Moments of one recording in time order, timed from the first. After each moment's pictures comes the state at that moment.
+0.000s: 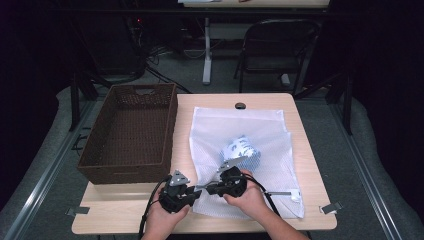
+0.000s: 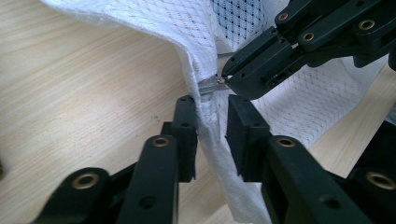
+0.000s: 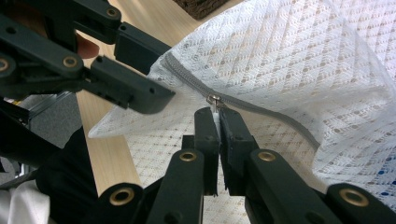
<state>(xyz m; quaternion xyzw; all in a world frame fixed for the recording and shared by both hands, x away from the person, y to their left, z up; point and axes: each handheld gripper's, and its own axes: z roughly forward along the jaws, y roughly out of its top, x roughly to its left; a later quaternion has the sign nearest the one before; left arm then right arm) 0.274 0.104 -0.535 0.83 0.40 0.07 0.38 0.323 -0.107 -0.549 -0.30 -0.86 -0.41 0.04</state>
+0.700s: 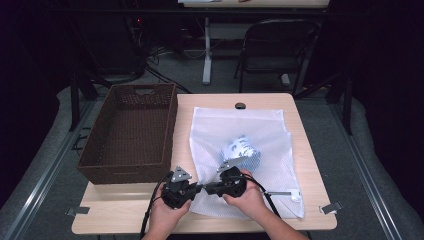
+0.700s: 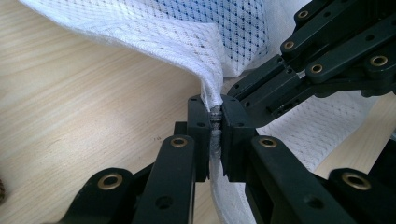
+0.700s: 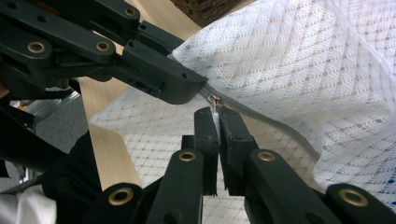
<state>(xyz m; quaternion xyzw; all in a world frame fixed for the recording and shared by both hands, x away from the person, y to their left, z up) 0.282 0.099 -0.531 0.82 0.40 0.08 0.39 0.322 -0.106 -0.547 -0.30 -0.86 -0.42 0.04</state>
